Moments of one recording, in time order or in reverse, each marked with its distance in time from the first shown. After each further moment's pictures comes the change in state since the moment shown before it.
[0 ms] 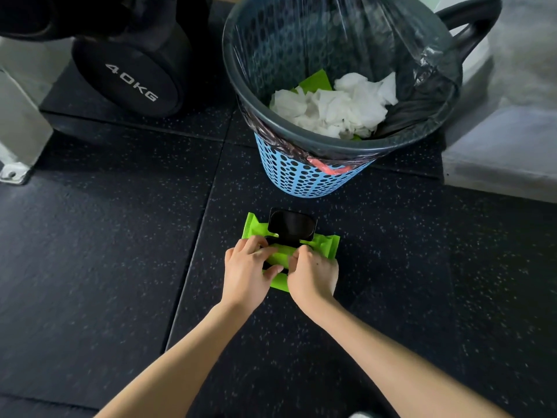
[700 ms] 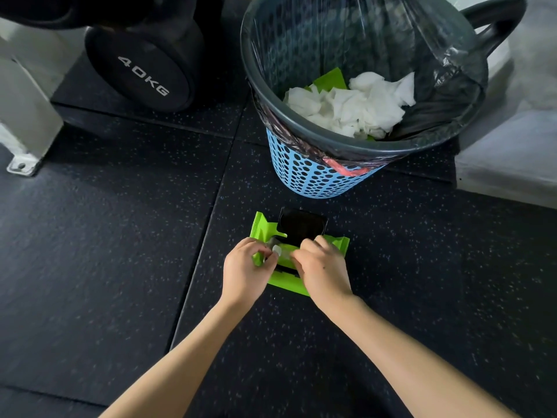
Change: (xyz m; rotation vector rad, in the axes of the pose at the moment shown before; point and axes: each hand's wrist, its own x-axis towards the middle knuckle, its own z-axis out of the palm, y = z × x) left_hand 0.003 0.002 -0.019 -0.336 0.064 -0.263; right_hand 0.020 0.020 0.012 -0.025 0.310 -0.581
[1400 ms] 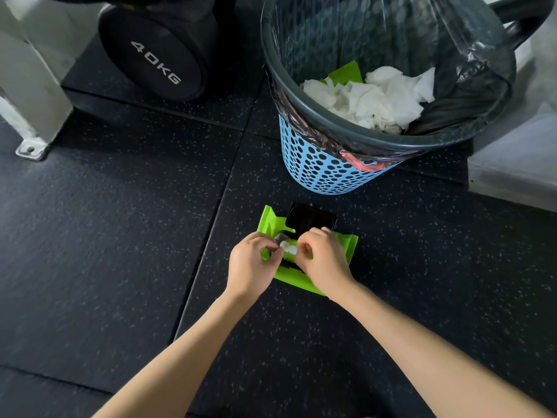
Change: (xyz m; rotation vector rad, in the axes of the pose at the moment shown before) left_hand 0.001 -0.005 0.001 0.042 -0.010 0.021; right_hand 0.013 0.002 0.003 0.320 -0.132 0.125
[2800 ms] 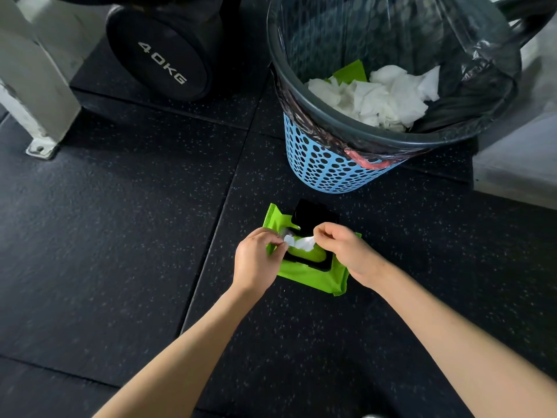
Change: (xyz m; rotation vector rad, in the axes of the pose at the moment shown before) left_hand 0.002 0.001 0.000 -0.018 0.027 0.017; right_hand 0.007 0.013 -0.034 0.767 -0.323 0.333
